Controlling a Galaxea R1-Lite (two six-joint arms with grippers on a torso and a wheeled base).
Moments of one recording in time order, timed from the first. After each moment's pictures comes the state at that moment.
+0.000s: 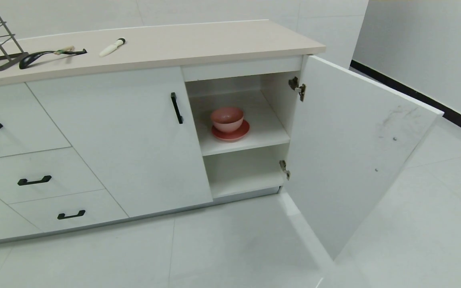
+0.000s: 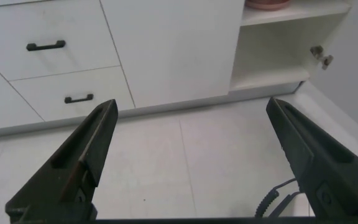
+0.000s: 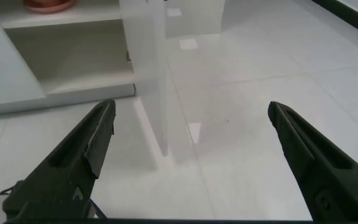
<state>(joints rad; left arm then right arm) 0.01 0.00 0.00 0.00 0.06 0.03 0.00 0.00 0.00 0.00 0.00 -0.03</state>
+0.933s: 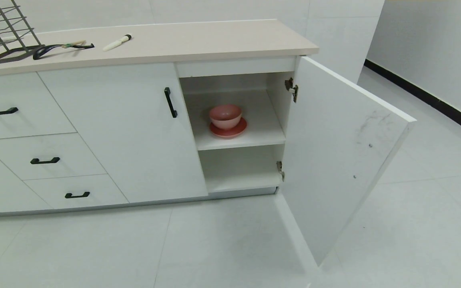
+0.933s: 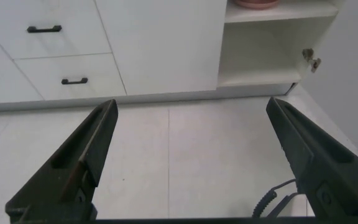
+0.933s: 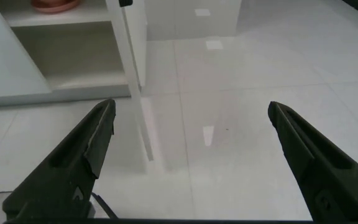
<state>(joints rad) 0.01 0.00 0.00 0.00 0.06 0.01 0.00 0.00 0.00 0.00 0.00 -0.01</state>
